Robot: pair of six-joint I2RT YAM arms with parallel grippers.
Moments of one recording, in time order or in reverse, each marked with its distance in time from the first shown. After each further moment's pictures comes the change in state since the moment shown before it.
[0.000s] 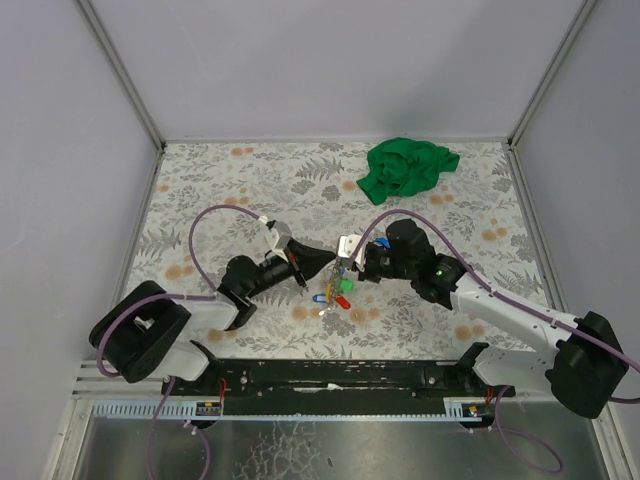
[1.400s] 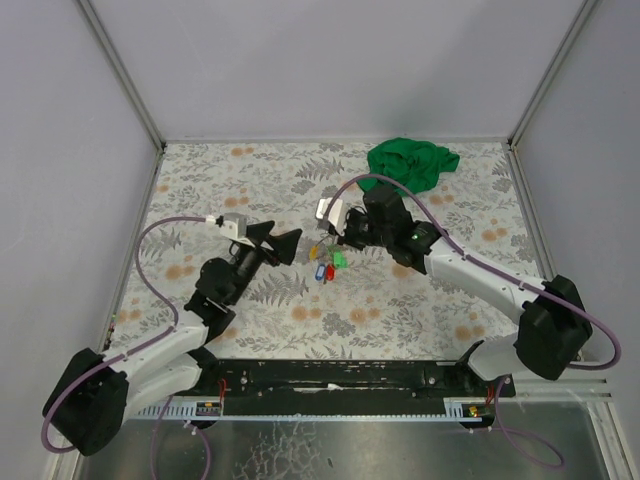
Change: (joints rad) left arm 0.053 -0.435 -0.022 -0.448 -0.486 0.058; right arm -0.034 0.258 0.315 -0.081 0.141 -0.036
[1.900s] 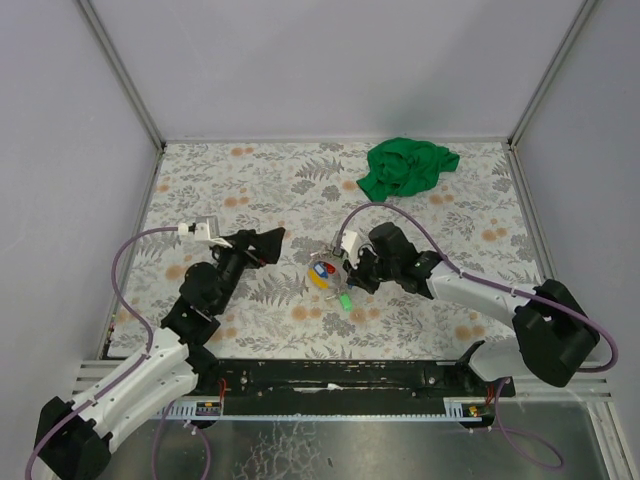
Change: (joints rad) left arm 0.000 -0.319 0.049 -0.445 -0.188 -0.225; right arm 0.005 -0.046 -0.303 0.024 -0.082 0.301
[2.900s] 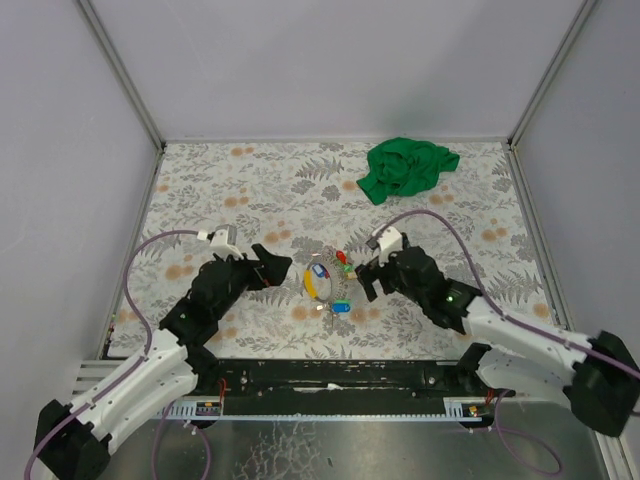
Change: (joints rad) left arm 0.000 -0.006 0.005 -0.383 0.140 -0.082; right arm 0.087 -0.306 -0.209 0.123 0.477 0.345
